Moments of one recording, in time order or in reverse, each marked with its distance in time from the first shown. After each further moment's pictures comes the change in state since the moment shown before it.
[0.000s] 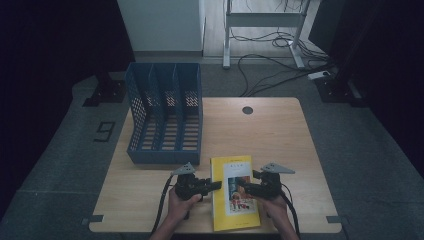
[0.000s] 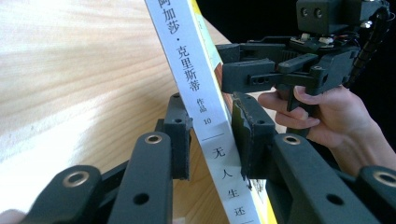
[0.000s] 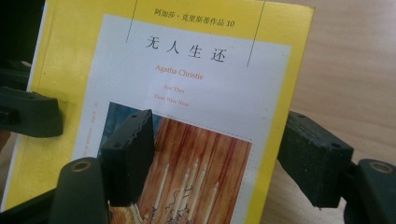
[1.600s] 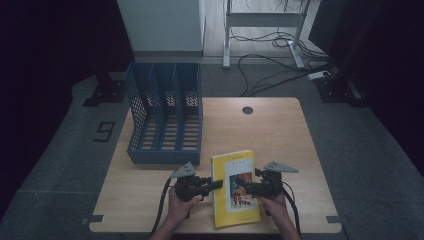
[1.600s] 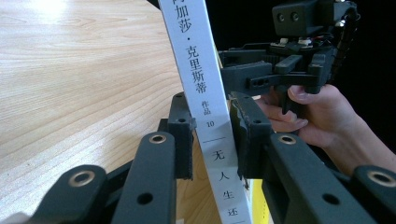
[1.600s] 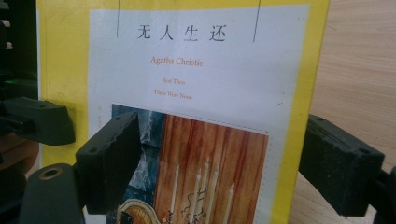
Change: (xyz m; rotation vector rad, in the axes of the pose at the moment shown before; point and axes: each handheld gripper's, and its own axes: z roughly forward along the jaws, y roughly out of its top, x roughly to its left) left arm -0.014 0.005 -0.006 -0.044 0.000 0.101; right arm -0.004 0.004 -0.002 -0.067 0.122 0.032
